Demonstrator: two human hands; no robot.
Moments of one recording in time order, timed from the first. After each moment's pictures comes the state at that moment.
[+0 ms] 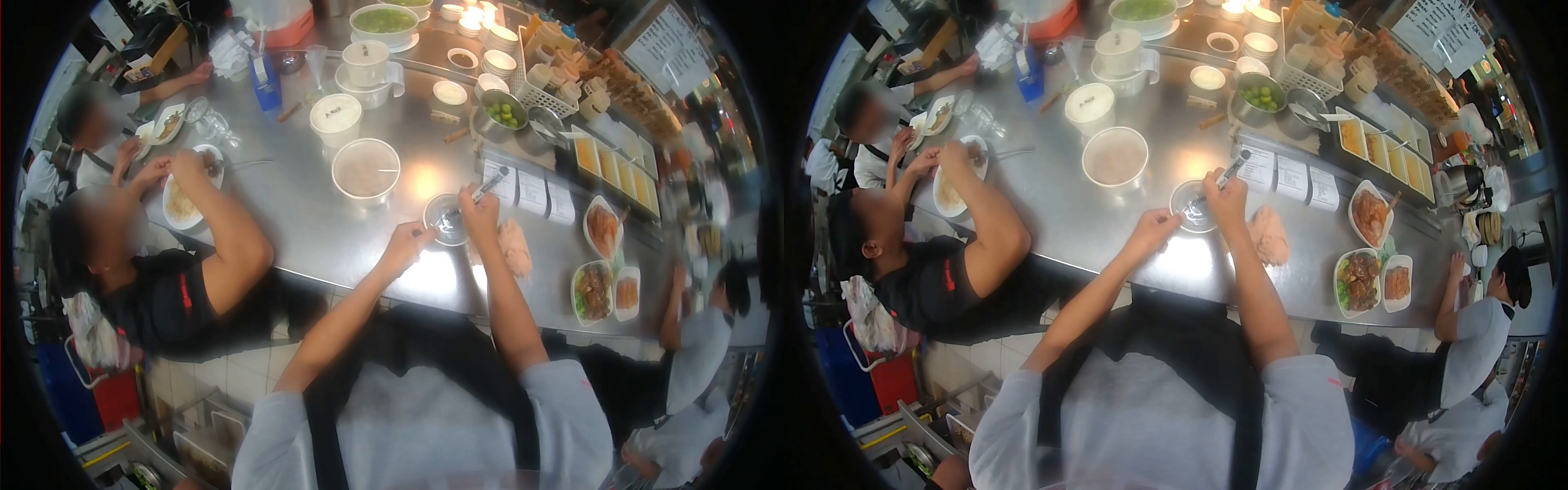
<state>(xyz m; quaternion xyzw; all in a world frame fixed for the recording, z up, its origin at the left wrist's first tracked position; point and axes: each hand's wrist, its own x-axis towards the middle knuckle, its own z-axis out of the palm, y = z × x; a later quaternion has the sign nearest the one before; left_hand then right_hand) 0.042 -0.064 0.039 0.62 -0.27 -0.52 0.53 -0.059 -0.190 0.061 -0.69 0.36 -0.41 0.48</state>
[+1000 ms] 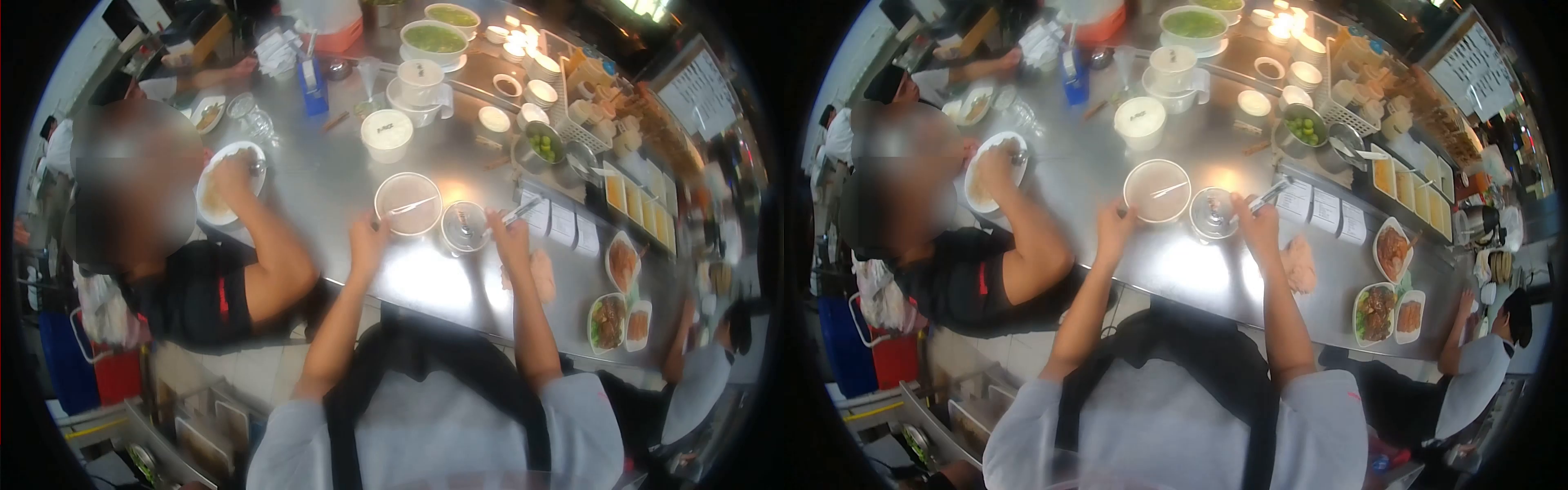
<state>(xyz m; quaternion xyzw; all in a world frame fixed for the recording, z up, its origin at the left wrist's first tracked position) 0.151 -0.011 0.048 0.79 -0.26 -0.21 0.51 -0.040 -0.174 0.098 -0.70 0.39 -0.25 0.54</state>
